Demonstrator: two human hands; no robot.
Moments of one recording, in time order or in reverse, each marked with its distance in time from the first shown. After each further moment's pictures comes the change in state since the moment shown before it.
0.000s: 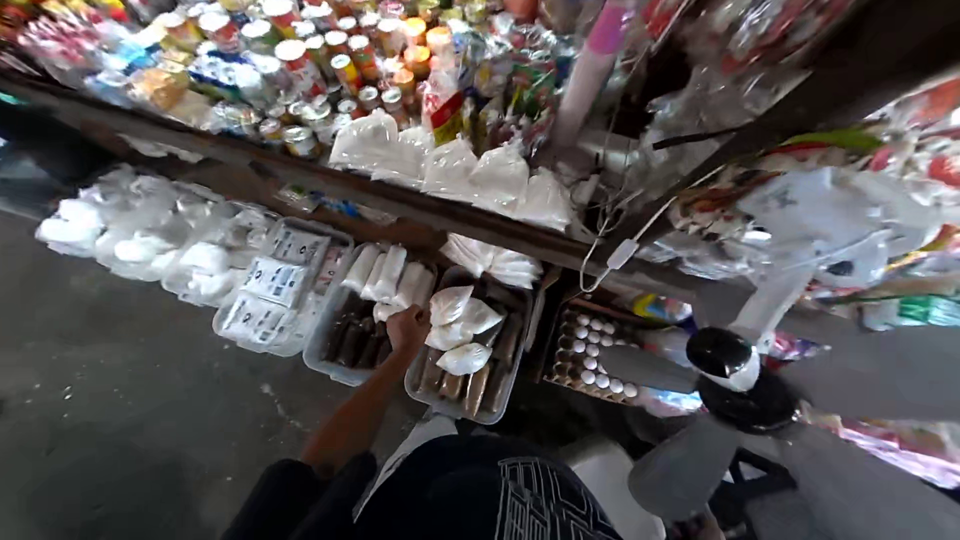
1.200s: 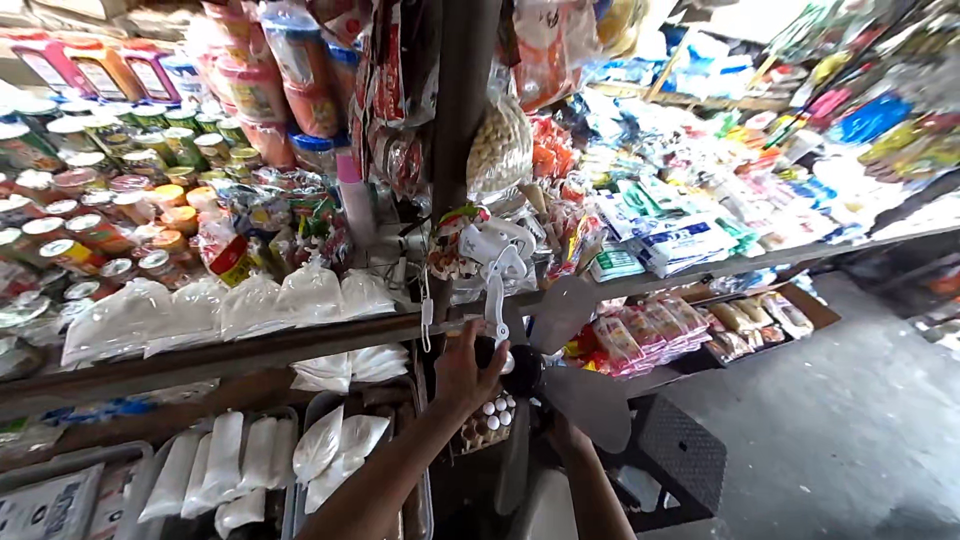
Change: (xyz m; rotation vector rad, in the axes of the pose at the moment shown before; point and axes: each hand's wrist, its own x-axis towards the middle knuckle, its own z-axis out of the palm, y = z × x) left_hand -0.183 0.322 -0.005 -0.477 0.016 1.096; right_hand -0.065 -0.141 0.074 0.415 -0.679 -0.509
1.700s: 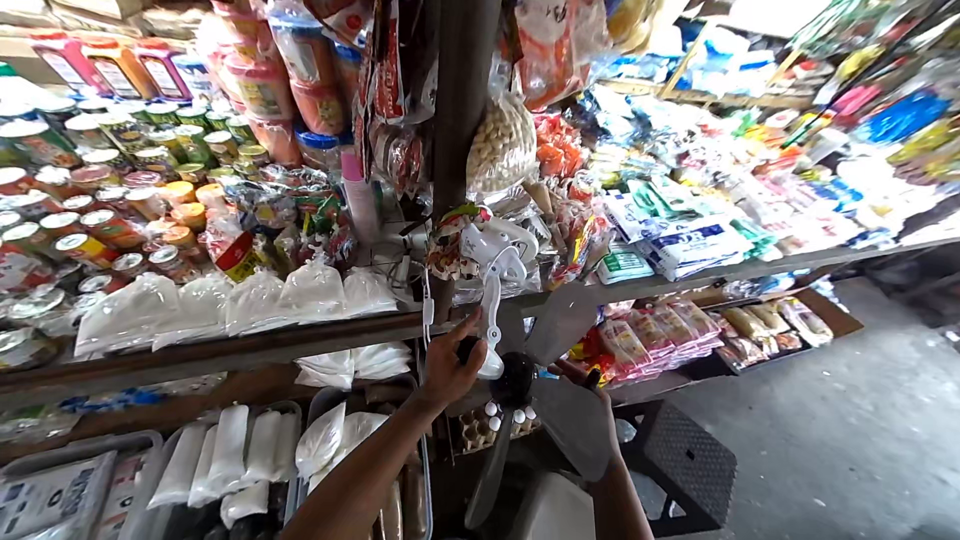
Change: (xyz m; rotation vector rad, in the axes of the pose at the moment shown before) left_hand 0.017 -0.031 -0.003 -0.388 0.018 0.153; right_hand 0.008 -0.042 -0.019 -0.227 -0.015 -0.421
